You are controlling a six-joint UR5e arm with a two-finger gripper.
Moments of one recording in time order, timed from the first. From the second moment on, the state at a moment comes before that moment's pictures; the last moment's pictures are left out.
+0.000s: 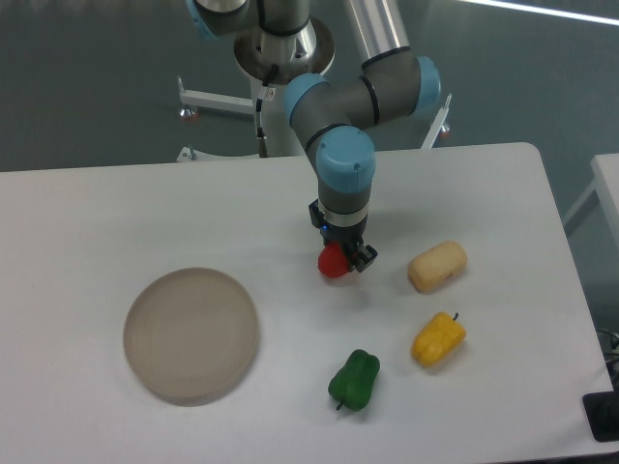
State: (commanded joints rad) arm 2.23 -1.94 -1.73 -1.03 1.61 1.26
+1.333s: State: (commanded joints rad) arm 2.22 -1.94 -1.69 -1.06 1.63 1.27
